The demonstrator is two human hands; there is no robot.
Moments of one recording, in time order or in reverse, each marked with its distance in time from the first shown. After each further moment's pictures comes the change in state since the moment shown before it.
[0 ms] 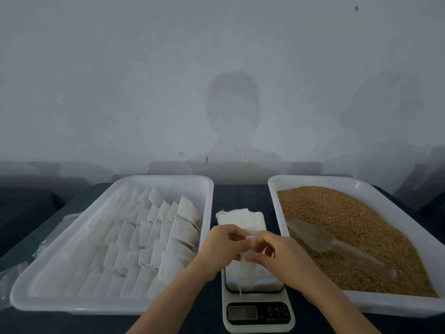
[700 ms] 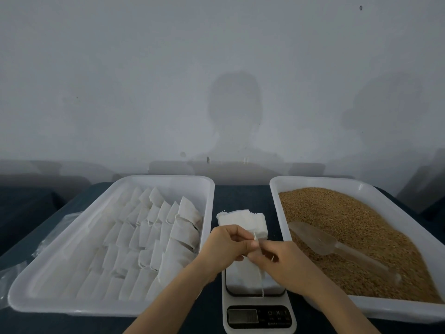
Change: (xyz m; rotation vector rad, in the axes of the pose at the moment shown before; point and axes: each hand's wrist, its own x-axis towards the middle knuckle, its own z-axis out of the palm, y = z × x) left_hand 0.001 0.002 -0.001 -0.061 -0.030 -0.032; right_hand 0.000 0.001 -0.003 0.075 -0.071 -0.082
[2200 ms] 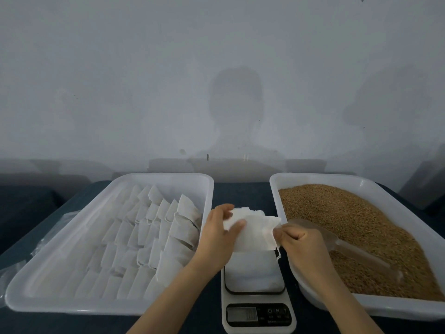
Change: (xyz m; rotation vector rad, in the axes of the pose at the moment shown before) left_hand 0.005 -0.006 -0.001 0.248 0.271 0.191; right_hand -0.005 -0.004 -0.013 0.414 0.426 0.207
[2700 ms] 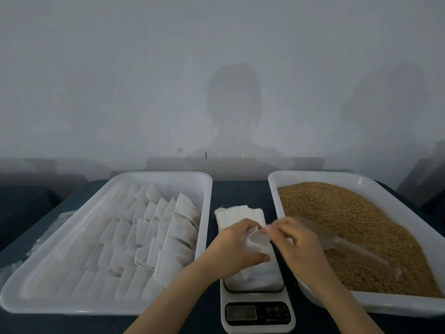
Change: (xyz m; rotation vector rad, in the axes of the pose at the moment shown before) left_hand -0.004 0.003 0.009 0.193 -0.339 0.168; right_hand 0.000 -0.001 0.003 -0.178 -0.046 -0.197
